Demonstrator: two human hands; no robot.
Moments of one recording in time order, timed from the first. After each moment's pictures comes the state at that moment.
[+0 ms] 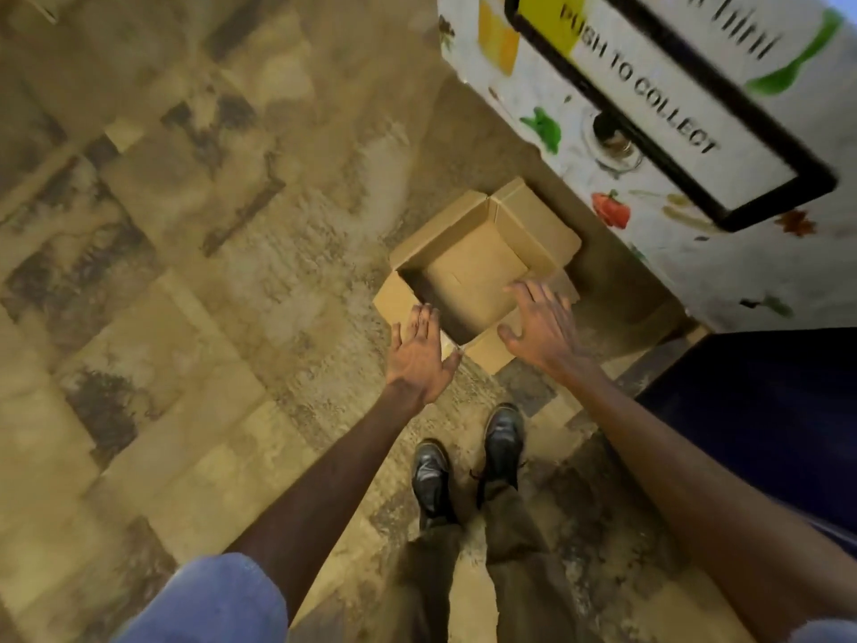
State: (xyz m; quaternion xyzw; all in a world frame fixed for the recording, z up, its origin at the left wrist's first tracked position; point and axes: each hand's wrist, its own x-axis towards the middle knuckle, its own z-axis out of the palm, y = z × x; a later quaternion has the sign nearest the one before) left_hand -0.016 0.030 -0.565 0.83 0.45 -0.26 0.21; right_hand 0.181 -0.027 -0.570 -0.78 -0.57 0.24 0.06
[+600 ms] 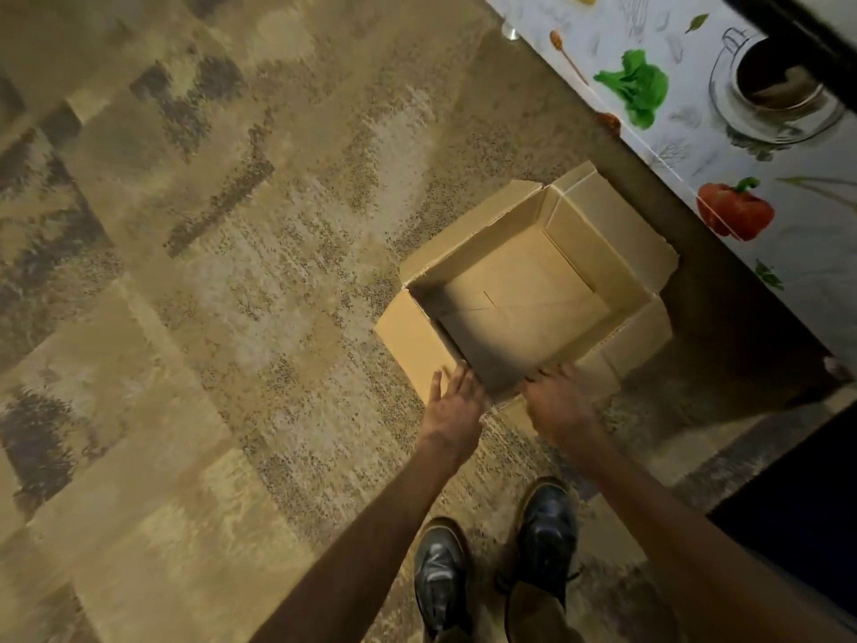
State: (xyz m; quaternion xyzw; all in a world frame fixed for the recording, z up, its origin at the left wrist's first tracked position) left_hand -0.012 0.042 -0.790 0.84 0.34 -0.38 0.18; right_hand 0.147 -0.008 -0.813 -0.66 -0.68 0.25 -0.21
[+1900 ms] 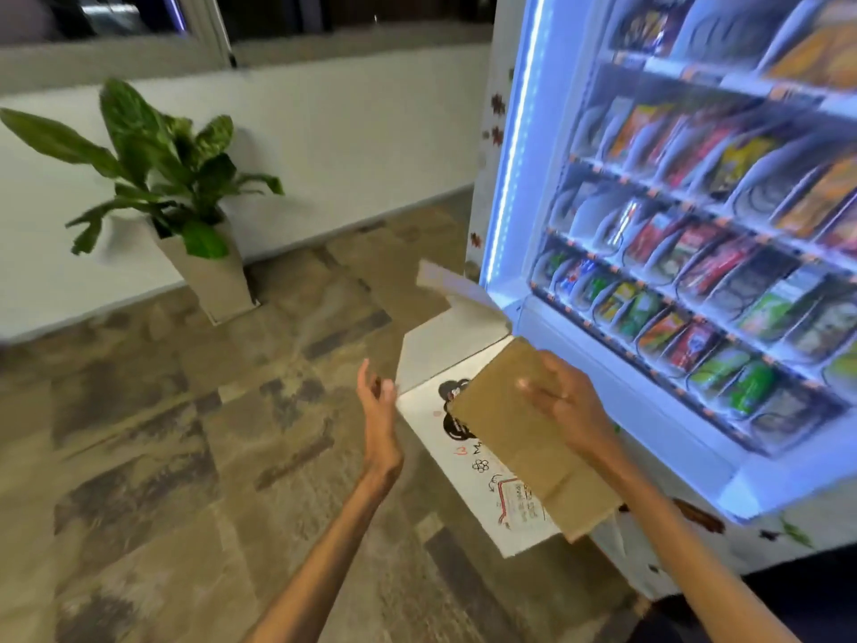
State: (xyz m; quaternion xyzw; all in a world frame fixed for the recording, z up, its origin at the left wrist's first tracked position) left_hand -0.075 0.117 -0.096 0.47 0.45 0.49 0.58; right_hand 0.127 0.019 0.008 -0.68 -0.48 0.32 0.45
